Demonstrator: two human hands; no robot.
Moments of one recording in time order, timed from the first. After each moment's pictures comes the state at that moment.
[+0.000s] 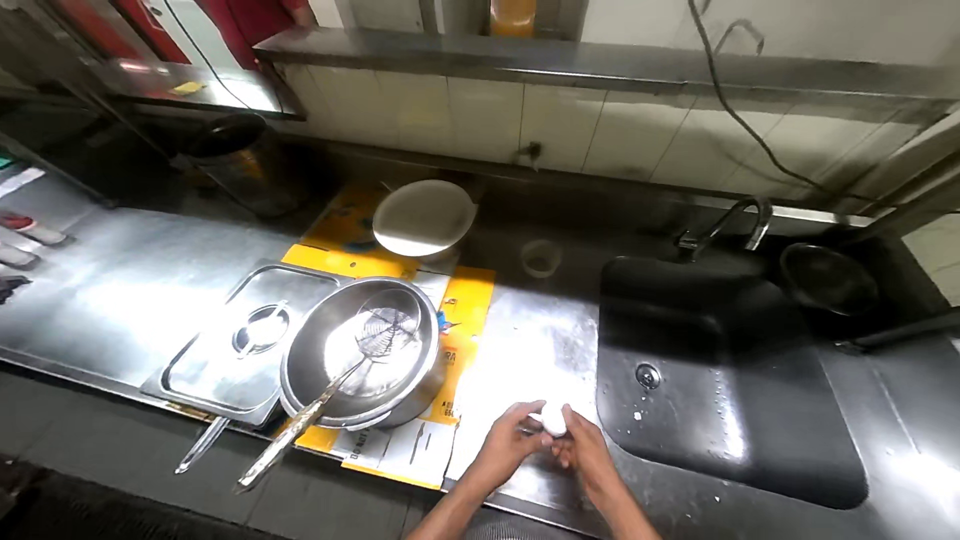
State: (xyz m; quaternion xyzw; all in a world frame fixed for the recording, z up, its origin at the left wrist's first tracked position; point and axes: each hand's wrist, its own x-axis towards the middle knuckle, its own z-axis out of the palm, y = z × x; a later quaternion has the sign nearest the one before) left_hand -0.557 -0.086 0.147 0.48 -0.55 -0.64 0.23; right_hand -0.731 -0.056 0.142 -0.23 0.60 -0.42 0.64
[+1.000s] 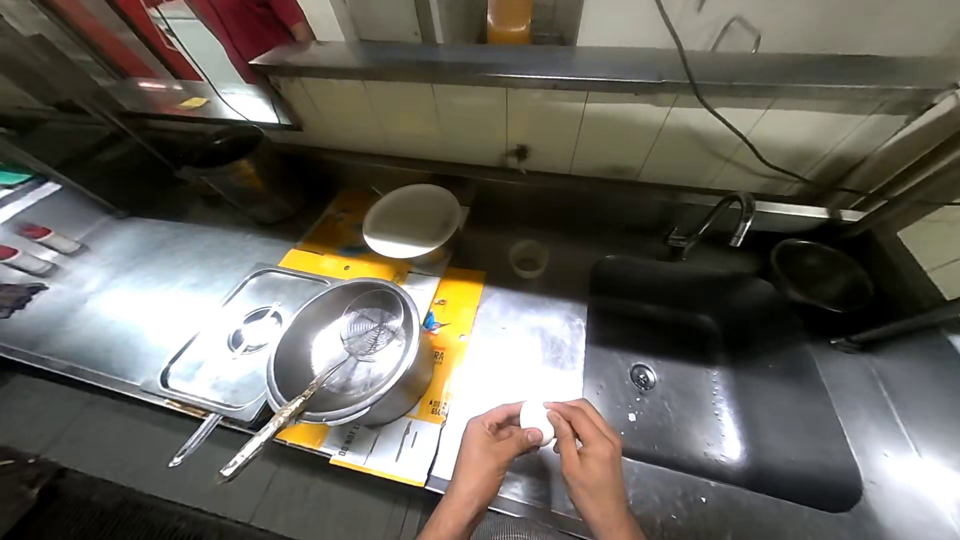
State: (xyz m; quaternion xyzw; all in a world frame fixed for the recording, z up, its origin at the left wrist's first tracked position) left_hand -0.585 -0.059 0.247 0.51 -0.39 -0.66 0.40; right_hand -0.738 -0.044 0.215 -0.62 0.56 -0.52 0.19
